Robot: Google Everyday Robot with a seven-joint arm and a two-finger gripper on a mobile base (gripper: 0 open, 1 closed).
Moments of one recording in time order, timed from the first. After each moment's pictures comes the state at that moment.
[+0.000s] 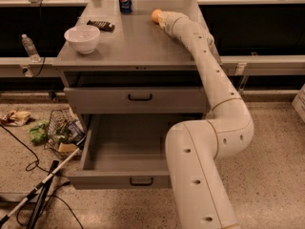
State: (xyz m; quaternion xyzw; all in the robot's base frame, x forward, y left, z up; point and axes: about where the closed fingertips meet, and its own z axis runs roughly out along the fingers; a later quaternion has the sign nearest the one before) arm 1.032 -0.067 0.870 -0.18 0.69 0.13 0.69
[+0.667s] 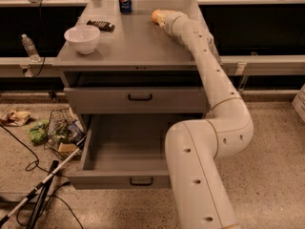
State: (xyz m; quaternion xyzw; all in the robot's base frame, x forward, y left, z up) arm 1.029 -0.061 0.876 -0.19 0.69 0.13 0.69
